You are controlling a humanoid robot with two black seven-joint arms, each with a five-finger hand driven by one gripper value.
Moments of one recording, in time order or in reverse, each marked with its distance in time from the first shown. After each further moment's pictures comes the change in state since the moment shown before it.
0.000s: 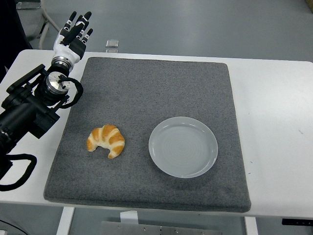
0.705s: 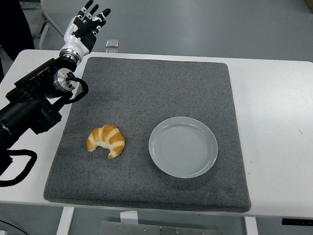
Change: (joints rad) left arm -0.044 0.003 0.071 -0.050 0.261 -0.015 -0.009; right arm 0.000 0.000 0.001 0.000 0.000 0.000 0.000
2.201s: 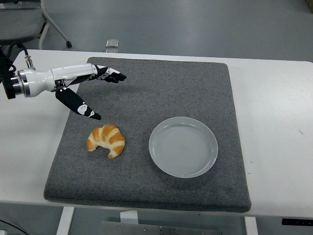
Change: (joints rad) left arm -0.172 0.863 0.721 -0.985 0.838 -0.121 -0.056; right arm 0.000 0.000 0.000 0.000 0.000 0.000 0.000
